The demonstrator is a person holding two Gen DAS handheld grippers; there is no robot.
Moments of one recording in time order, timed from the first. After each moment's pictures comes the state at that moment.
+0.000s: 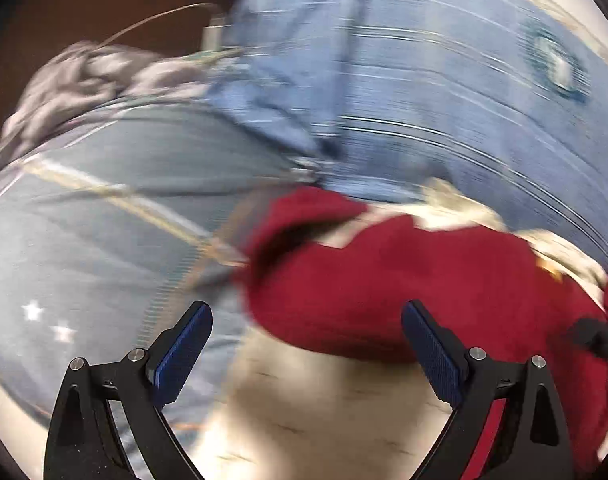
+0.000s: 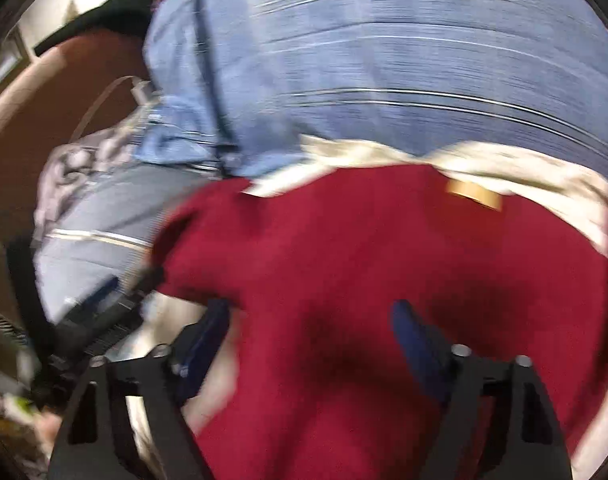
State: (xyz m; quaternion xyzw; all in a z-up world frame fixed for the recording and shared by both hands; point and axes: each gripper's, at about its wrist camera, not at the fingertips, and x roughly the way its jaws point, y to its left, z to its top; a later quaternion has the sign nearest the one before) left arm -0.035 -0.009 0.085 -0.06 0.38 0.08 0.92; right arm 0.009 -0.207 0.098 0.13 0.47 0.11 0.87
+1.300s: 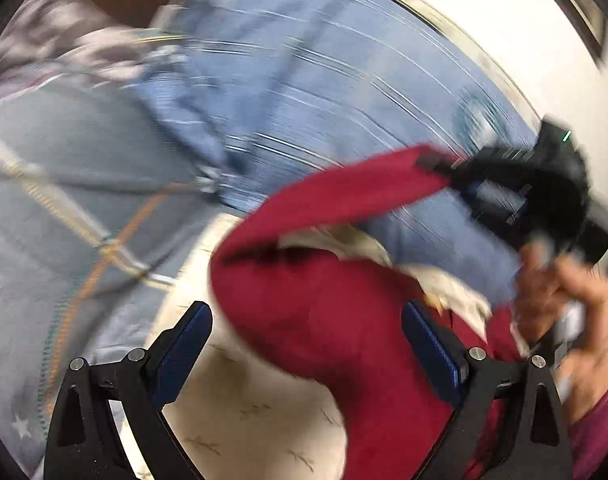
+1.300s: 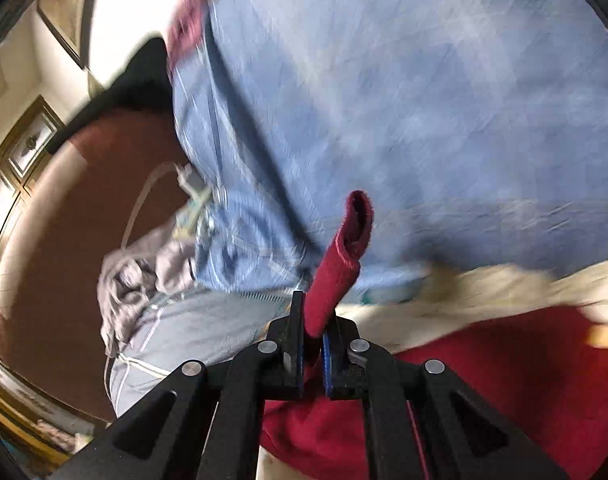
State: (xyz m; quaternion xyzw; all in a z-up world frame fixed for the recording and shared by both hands) left arm -0.024 0.002 0.091 -0.18 0.34 -0.15 0.91; right arm 0.088 -0.221 0.147 0.23 0.38 0.15 0.88
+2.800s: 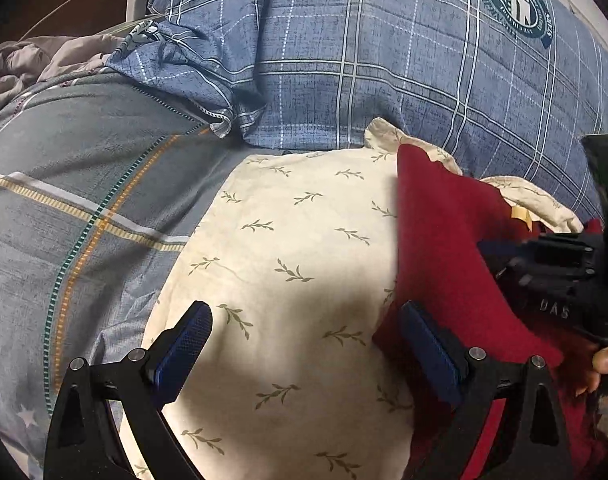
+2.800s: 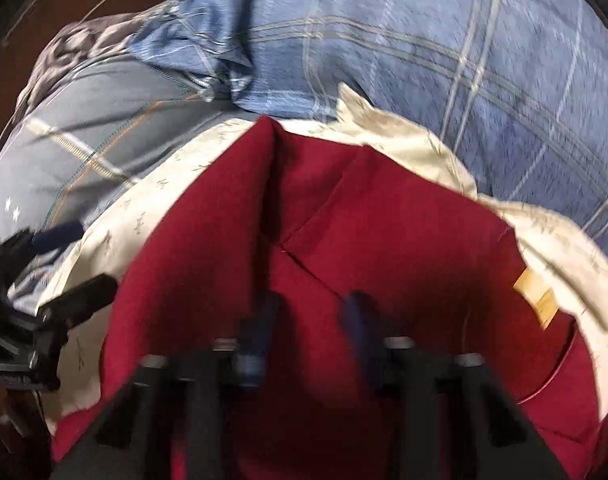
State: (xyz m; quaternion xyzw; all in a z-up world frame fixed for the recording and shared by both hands) left arm 0.013 -0.063 0.048 -0.05 0.44 -0.04 0.90; right arm 0.060 -0.214 0.015 -0.11 0.51 0.17 0.83
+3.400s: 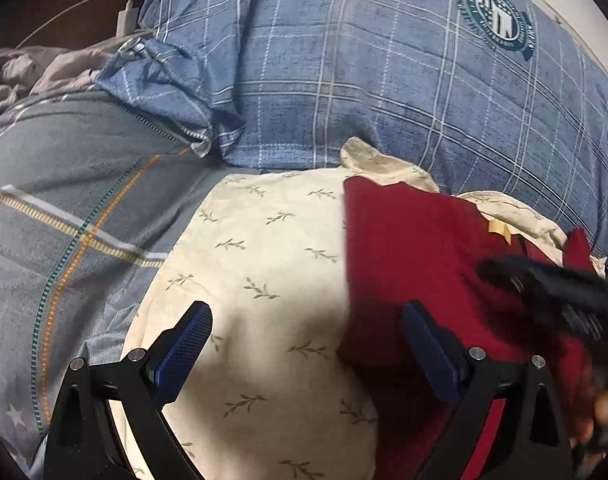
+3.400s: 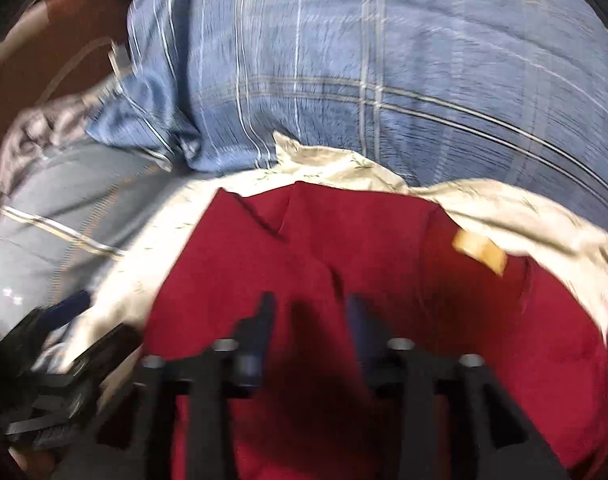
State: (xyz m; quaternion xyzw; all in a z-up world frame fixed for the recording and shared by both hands) left arm 0.005 -0.075 0.058 -0.06 0.40 -0.06 0.91; right arm 0.013 -0.243 0.048 0.03 0.46 0.06 0.88
